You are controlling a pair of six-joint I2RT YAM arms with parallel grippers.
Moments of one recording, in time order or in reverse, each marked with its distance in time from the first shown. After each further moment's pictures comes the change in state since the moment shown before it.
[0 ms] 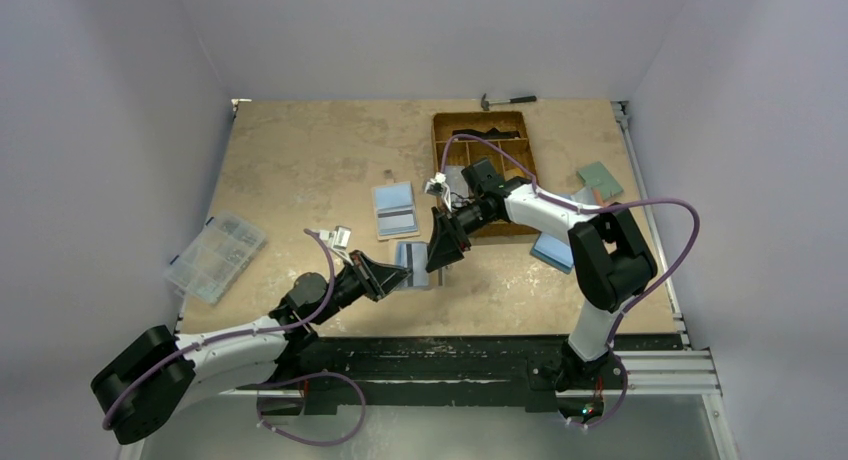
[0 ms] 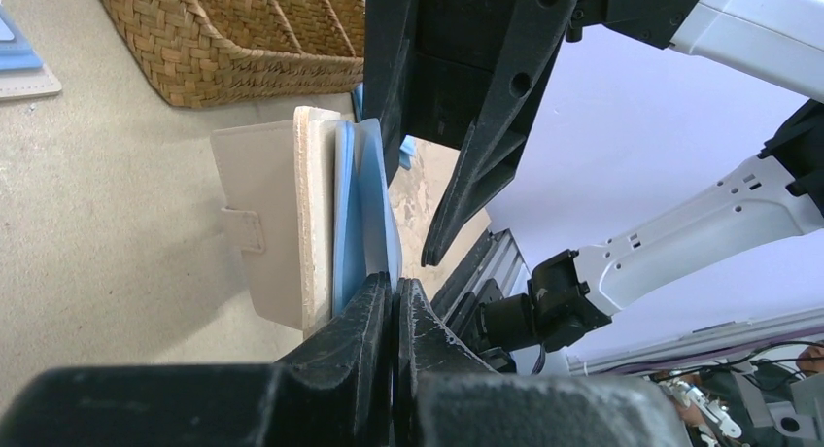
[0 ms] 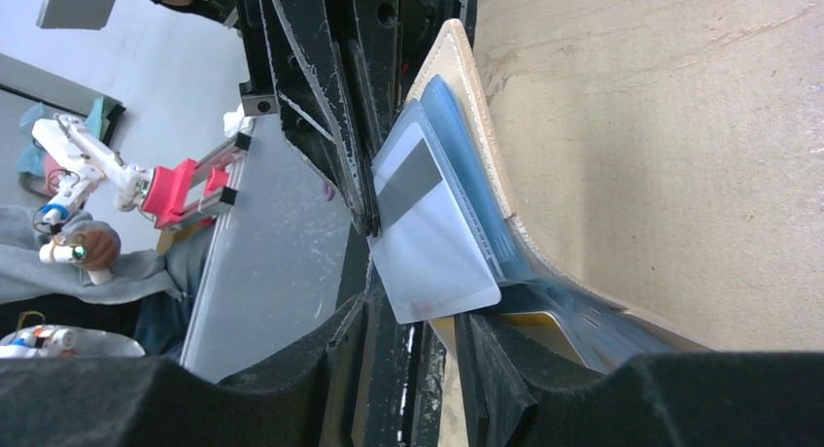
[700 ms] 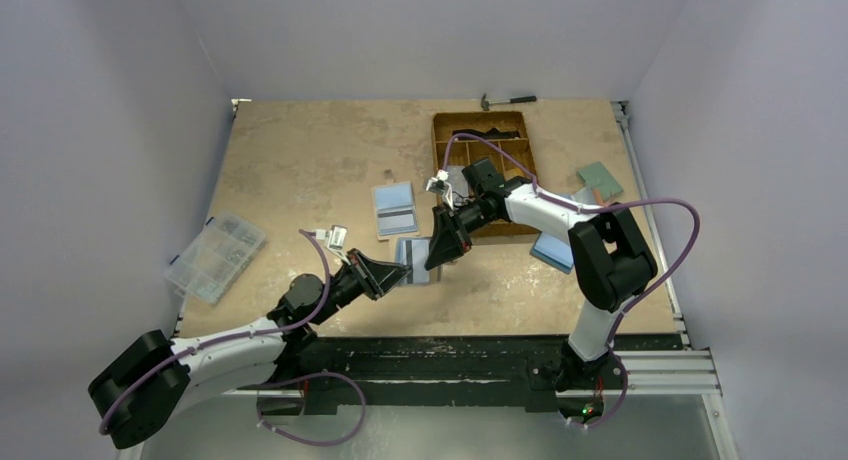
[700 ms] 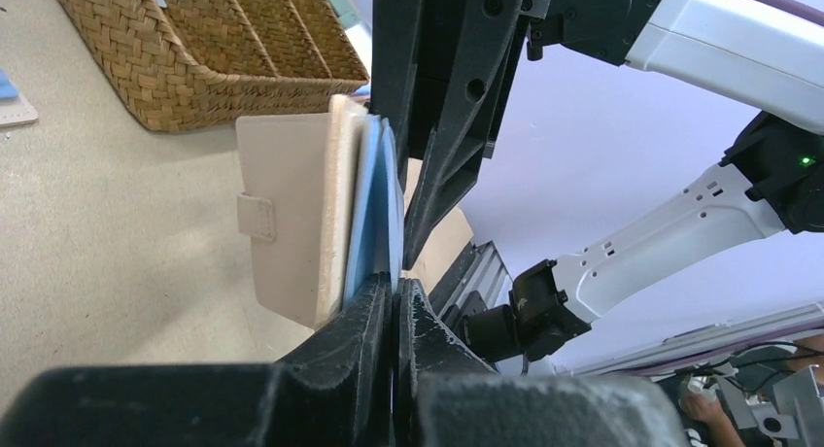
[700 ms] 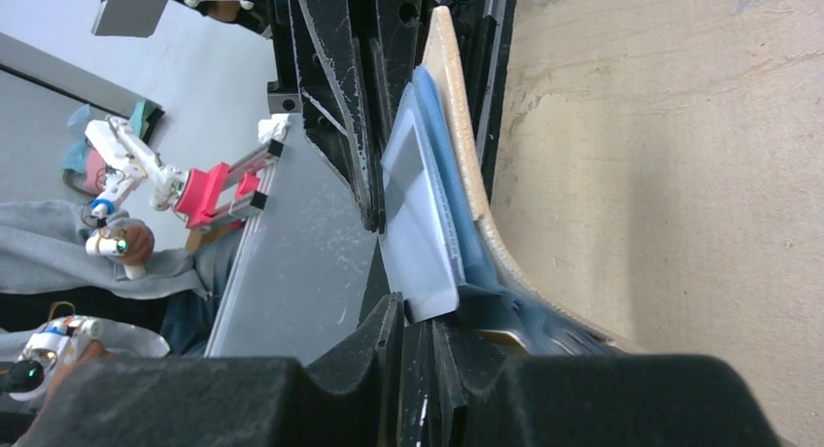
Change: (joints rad) left arm 0.000 -0.032 0.000 0.024 -0.011 -0.004; right arm -0.006 0.000 0.000 0.014 -0.080 0.015
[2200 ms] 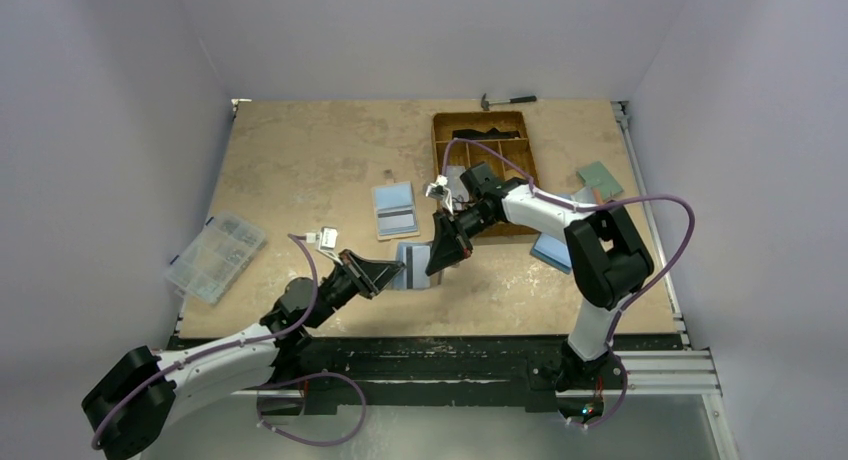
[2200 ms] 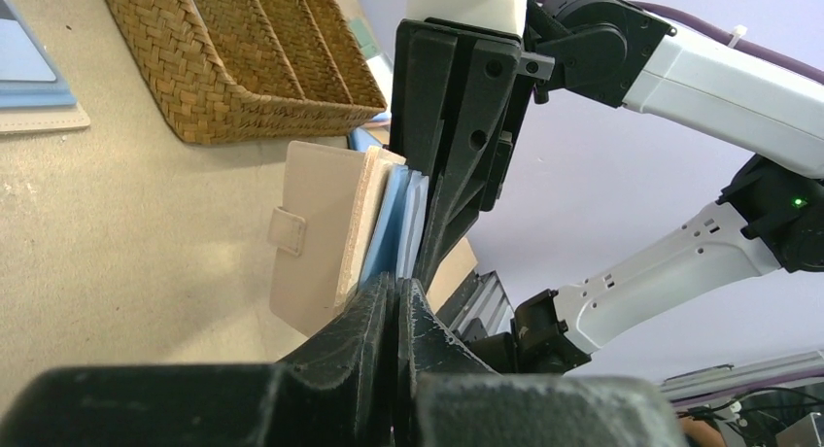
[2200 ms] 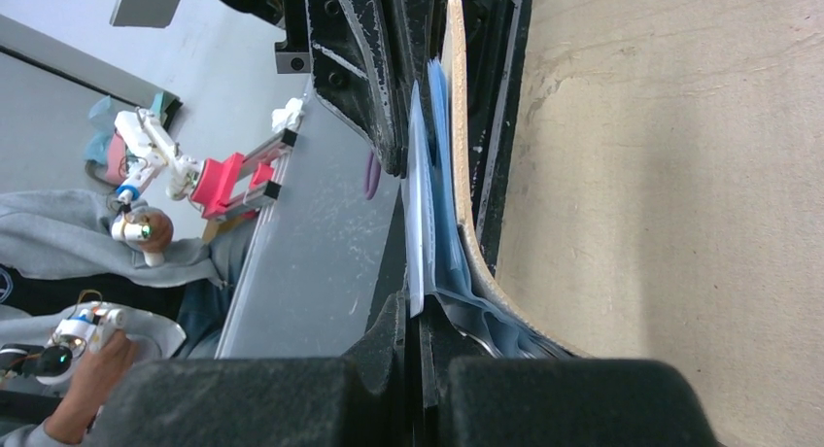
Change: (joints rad) left arm 0.000 -0.117 -0.012 -0.109 -0.084 -0.030; right arm 0.003 0.017 0.000 -0.083 -0.018 -0.075
